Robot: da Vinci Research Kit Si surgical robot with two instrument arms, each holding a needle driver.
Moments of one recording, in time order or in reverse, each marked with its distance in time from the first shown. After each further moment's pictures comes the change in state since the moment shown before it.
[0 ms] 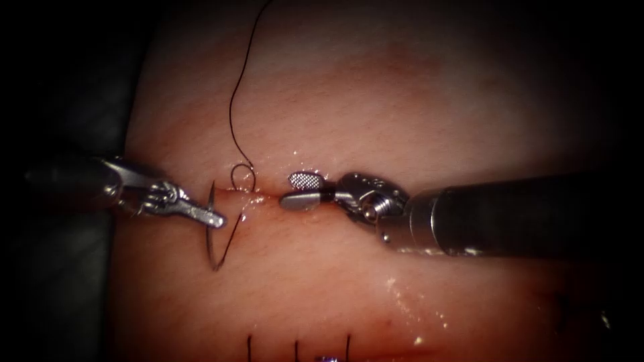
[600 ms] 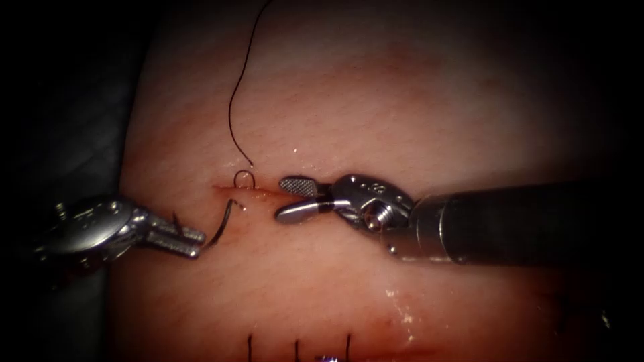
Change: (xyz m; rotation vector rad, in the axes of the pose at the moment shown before) right arm 0.002 -0.005 -0.001 0.146 -0.022 -0.268; left arm -0.003 0.007 -0.001 0.033 0.086 1.088
